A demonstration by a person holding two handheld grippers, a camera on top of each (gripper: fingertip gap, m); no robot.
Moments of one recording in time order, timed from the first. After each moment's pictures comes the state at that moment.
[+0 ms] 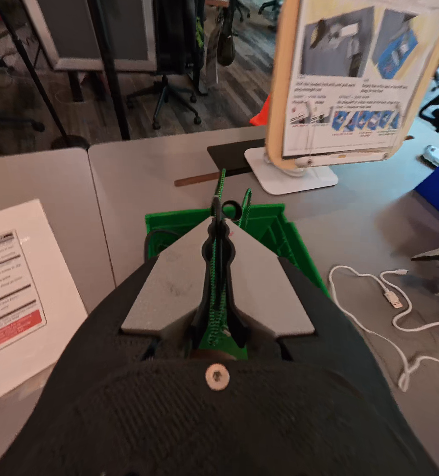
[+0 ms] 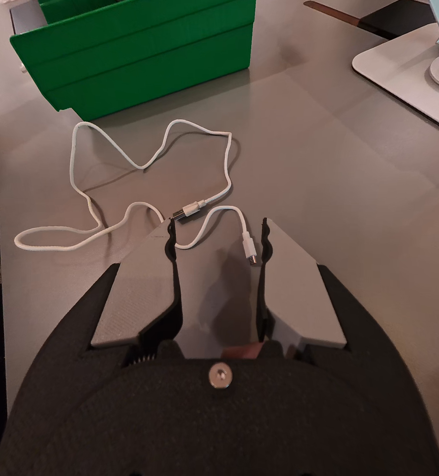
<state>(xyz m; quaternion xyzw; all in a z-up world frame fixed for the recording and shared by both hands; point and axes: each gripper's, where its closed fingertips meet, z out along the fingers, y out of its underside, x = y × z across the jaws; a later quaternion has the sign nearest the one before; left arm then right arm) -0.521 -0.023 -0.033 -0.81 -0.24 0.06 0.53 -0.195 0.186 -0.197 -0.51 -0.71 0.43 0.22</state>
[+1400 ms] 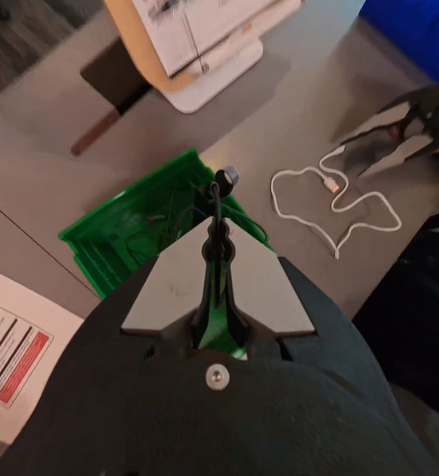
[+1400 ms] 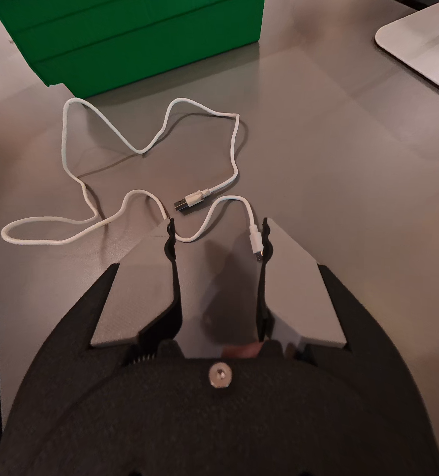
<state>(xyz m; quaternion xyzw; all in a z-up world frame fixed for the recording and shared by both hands) -0.431 0.021 -0.028 -0.94 -0.05 -0.03 0.33 -0.193 0.179 -0.212 -0.51 -0.73 0.41 0.21</state>
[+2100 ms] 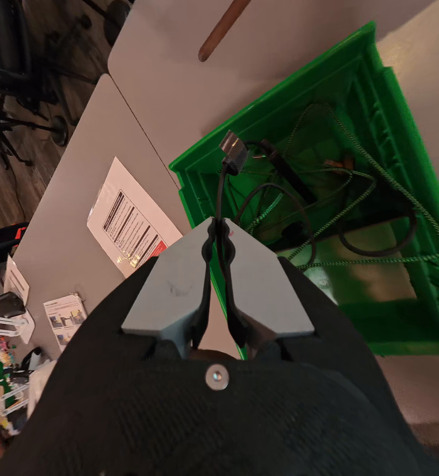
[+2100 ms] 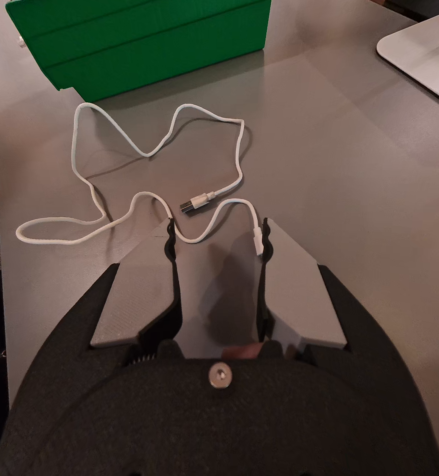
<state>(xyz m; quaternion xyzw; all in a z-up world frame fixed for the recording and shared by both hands) -0.510 -0.021 -0.078 -0.95 -0.10 0.26 0.14 -0.191 0.176 -0.207 -0.50 -0.73 0.42 0.21</state>
